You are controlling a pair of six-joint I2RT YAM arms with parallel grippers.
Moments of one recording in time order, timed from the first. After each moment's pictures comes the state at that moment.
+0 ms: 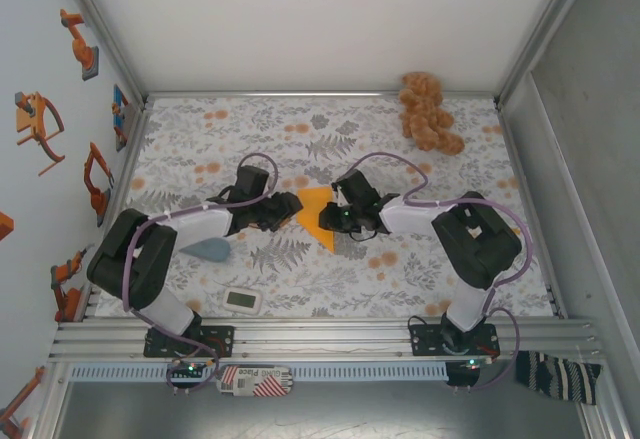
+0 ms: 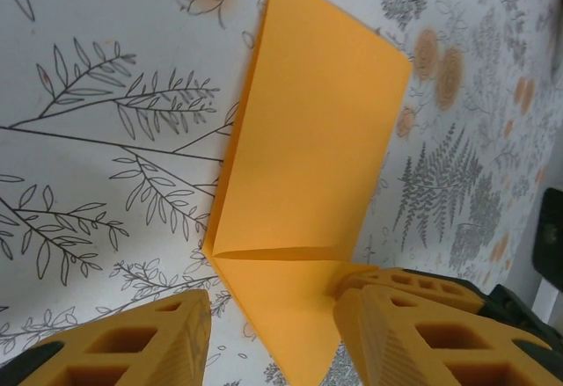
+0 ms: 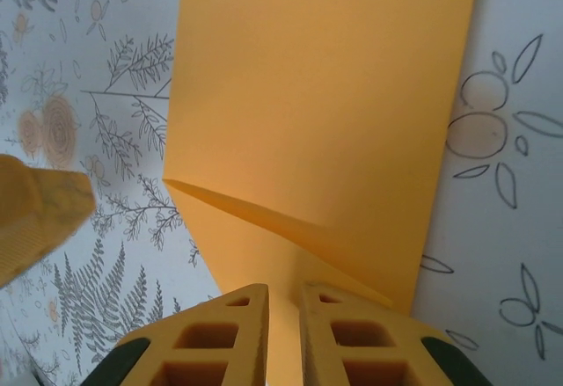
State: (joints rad) left arm -0.56 1.61 0.76 -0.03 0.36 -1.04; right arm 0.69 1.78 0.91 -0.04 -0.33 0.72
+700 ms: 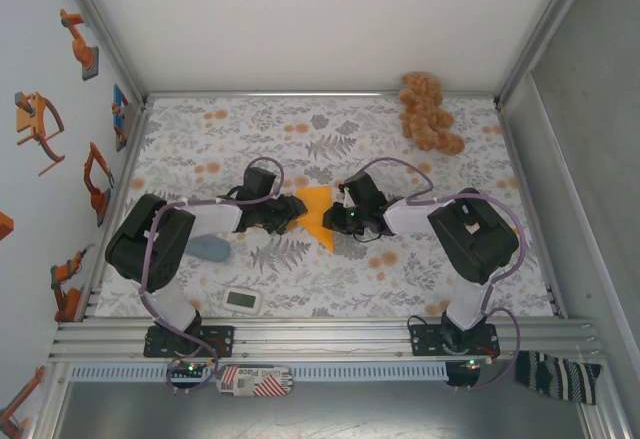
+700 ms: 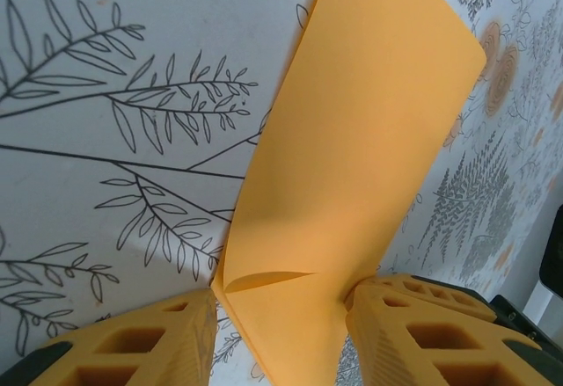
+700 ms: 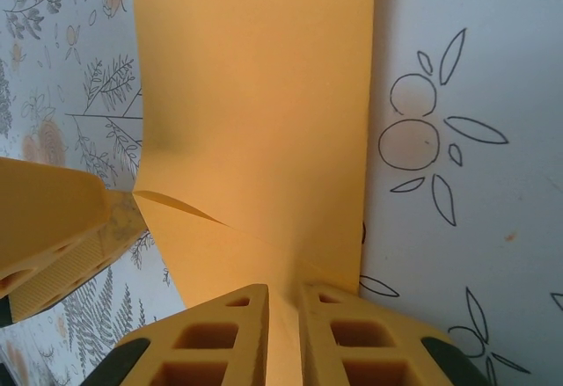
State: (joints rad) left arm -0.57 1.73 0.79 0.01 0.41 -1.11; right arm 0.65 1.81 0.85 0.07 -0.40 0.78
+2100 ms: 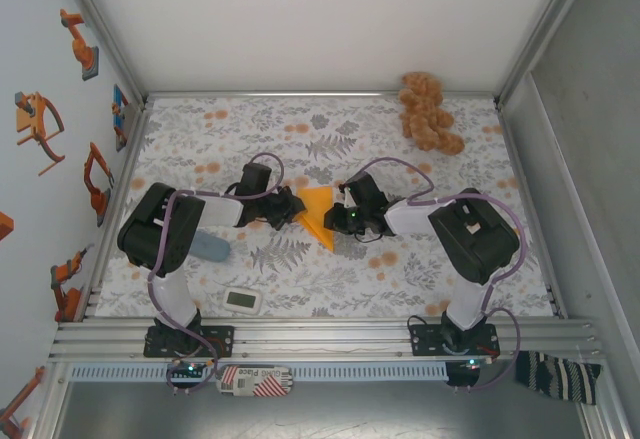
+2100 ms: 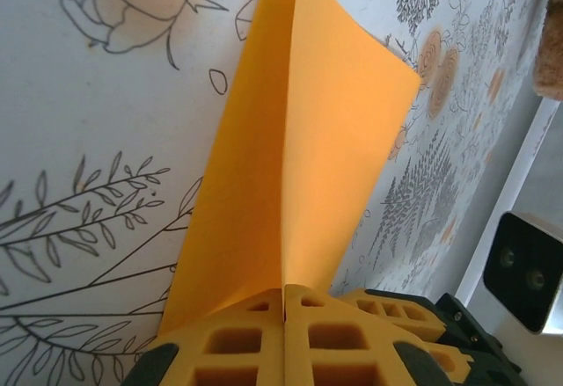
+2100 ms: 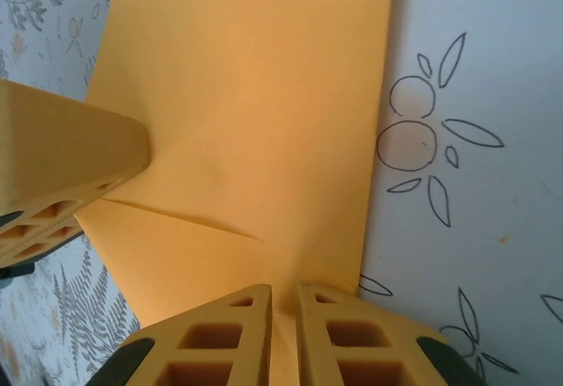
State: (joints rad) left arm -0.51 1.84 0.82 0.17 0.58 -1.10; right arm 0.64 1.80 0.84 0.06 -0.40 0.73
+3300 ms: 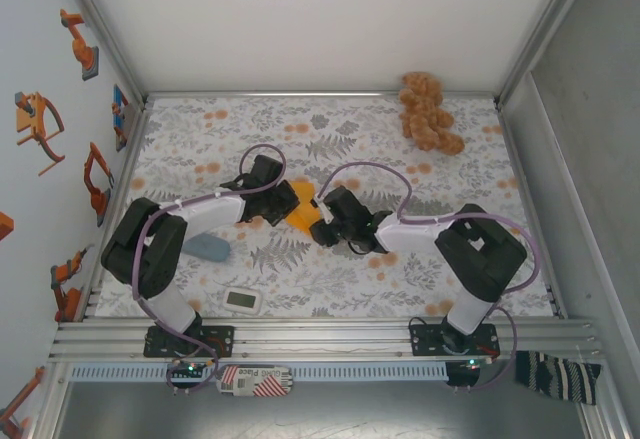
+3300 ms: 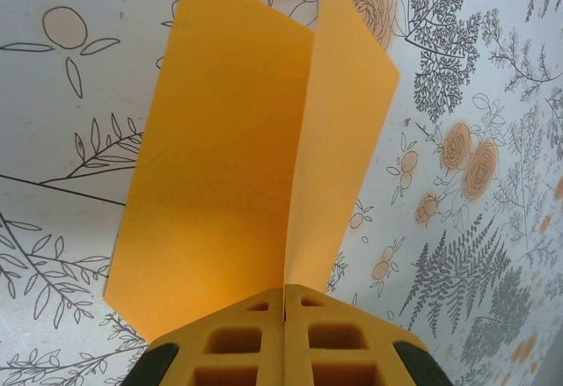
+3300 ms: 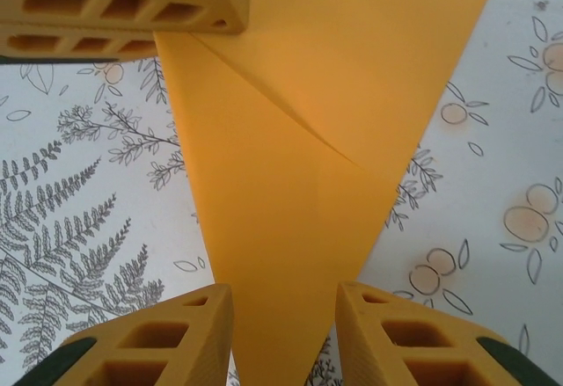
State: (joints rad) left arm -0.61 1.69 0.94 -0.21 0.15 -1.18; right arm 0.85 1.71 0.83 0.05 -0.06 0.22
